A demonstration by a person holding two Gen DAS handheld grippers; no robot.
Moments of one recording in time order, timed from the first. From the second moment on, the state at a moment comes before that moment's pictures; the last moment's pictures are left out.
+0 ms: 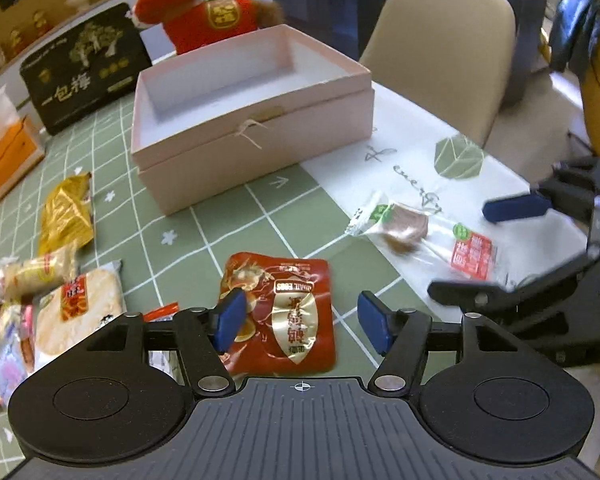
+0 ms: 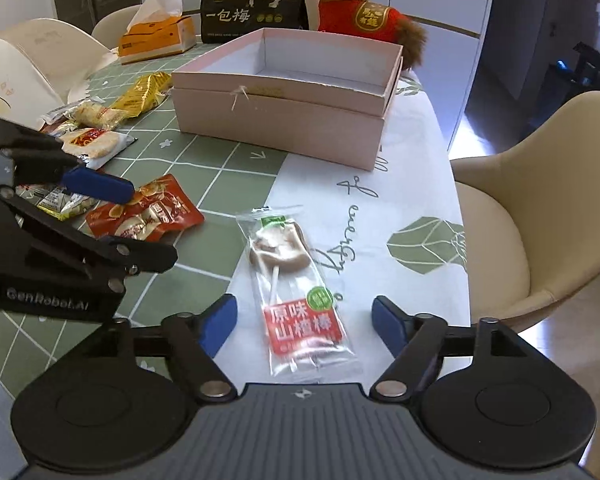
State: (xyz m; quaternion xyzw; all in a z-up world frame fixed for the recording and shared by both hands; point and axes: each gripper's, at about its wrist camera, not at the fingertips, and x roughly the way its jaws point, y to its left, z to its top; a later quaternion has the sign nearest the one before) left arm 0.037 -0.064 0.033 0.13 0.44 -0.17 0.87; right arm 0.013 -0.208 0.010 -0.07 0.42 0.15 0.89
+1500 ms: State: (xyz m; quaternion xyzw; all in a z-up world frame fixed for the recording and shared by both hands) left arm 0.099 0.016 0.145 -0.07 0.32 -0.21 0.92; right arm 0.090 -0.218 0.155 0.01 0.37 0.21 0.90
